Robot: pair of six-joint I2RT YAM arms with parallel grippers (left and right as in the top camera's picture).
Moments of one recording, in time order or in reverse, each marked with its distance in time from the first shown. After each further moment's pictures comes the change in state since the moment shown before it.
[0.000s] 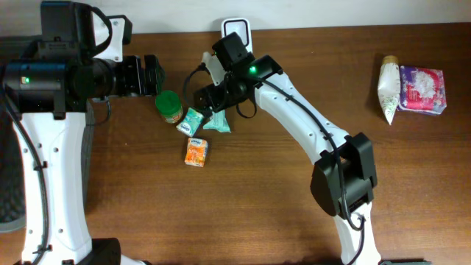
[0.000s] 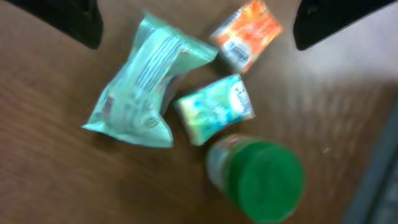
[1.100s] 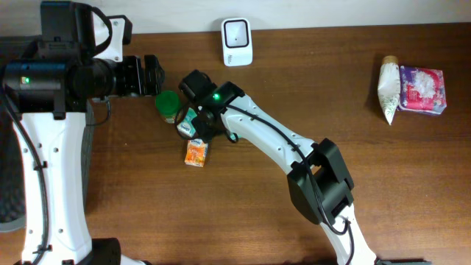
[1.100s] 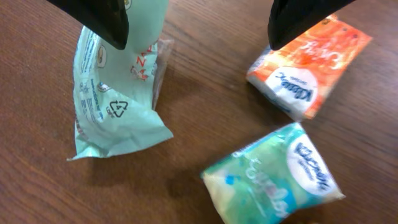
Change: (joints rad) left arm 0.000 0.000 0.000 0.000 0.000 0.000; right arm 0.171 0.065 -0.011 -0.156 0.400 0.064
